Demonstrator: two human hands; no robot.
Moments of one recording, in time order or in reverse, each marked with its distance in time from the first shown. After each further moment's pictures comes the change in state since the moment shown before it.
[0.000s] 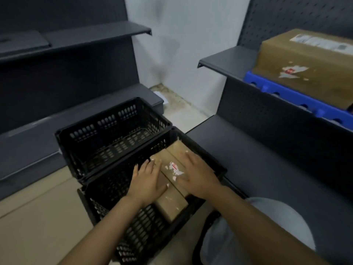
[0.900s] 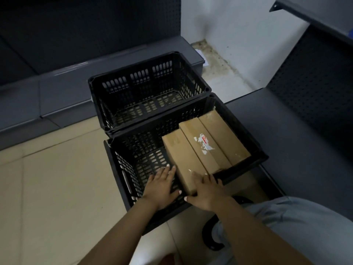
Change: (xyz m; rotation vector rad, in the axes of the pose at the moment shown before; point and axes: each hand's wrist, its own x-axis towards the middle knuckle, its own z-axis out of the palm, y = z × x) left_hand -0.050 -0.027 0.120 -0.145 -0.313 -0.214; right_hand 0.006 0.017 0.136 -0.184 -0.654 0.135
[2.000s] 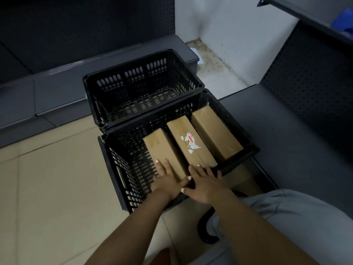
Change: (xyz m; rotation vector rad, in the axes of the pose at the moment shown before) left_hand 0.014 0.050 0.012 -0.298 -0.084 -0.354; right_hand -0.016 0.014 -0.002 -0.035 0.070 -0.027
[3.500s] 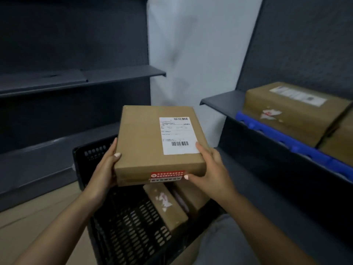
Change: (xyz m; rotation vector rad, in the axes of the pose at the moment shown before) left_hand -0.145 0.011 -0.234 -1.201 0.322 0.639; right_hand -0.167 0.012 -0.155 0.529 0.951 -0.218
